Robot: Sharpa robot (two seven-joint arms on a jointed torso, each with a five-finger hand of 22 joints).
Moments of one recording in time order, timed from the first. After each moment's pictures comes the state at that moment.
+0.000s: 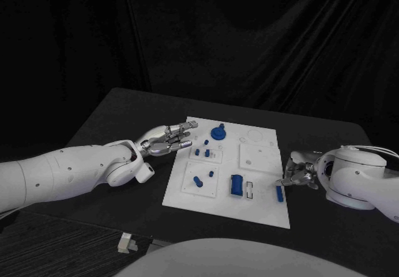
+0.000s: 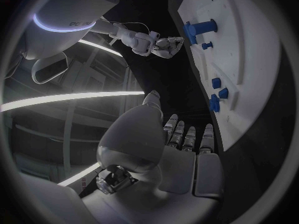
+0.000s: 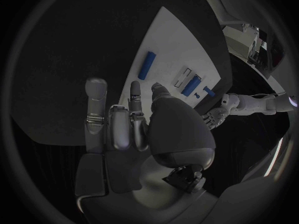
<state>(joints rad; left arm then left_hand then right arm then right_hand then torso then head) 1.05 -0.94 -0.21 1.36 -0.54 -0.03 0.68 1.40 0.16 -0.20 0.29 0.34 0.30 -0.01 0.03 0.04 0.04 -0.03 0.18 0.03 0.00 0.04 0.01 0.01 0.17 0.00 0.19 0.02 0.06 1.21 -0.92 -0.21 1.68 -1.34 0.06 -0.61 1.19 -0.04 -0.06 0.29 0.32 1.12 0.04 0.33 0.18 1.47 -0.05 1.55 1.31 1.46 -0.10 1.39 1.29 0.16 1.39 0.01 0.61 1.29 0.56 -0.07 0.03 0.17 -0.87</state>
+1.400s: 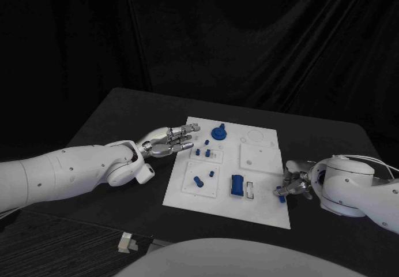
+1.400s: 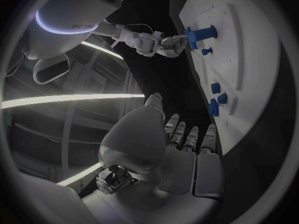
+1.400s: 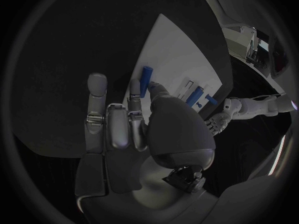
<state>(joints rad) 1.05 -0.94 -0.21 1.35 -0.55 0.00 0.68 1.44 0.19 -0.20 0.29 0.39 0.31 0.03 0.03 0.04 0.05 0.02 0.17 0.03 0.01 0.12 0.01 0.01 0.17 0.01 0.24 0.02 0.06 1.15 -0.89 -0.20 1.64 -1.33 0.07 -0.61 1.27 -0.06 0.01 0.17 0.50 1.12 0.06 0.29 0.30 1.46 -0.02 1.53 1.31 1.46 -0.08 1.35 1.24 0.16 1.38 0.02 0.48 1.29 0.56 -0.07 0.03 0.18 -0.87</state>
